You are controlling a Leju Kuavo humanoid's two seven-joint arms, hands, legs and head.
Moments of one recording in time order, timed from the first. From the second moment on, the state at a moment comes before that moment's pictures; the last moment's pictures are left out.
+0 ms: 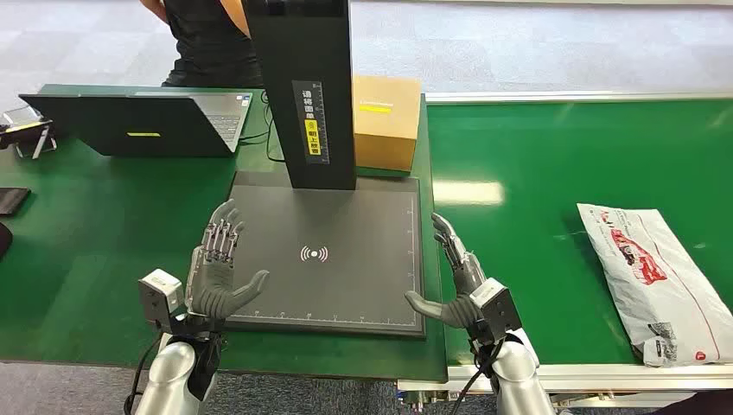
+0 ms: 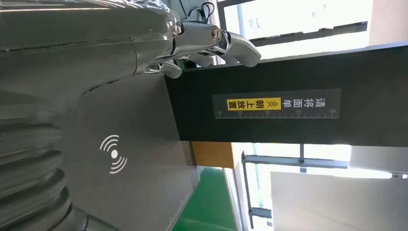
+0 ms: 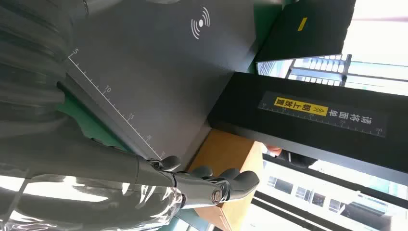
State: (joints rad) left arm -0.11 -0.17 -0.04 -1.38 -0.15 -0.25 -0.58; right arm -0.15 0.17 0.00 -1.37 0.26 0.25 -0.49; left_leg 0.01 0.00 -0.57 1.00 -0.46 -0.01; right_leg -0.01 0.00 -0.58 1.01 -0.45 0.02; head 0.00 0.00
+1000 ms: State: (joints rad) left arm -0.10 -0.17 -0.03 -1.38 -0.16 -0.25 -0.60; right arm -0.30 0.02 0.01 -1.29 0.78 0.00 -0.36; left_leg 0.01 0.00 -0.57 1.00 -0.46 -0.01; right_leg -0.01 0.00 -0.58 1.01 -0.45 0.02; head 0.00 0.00
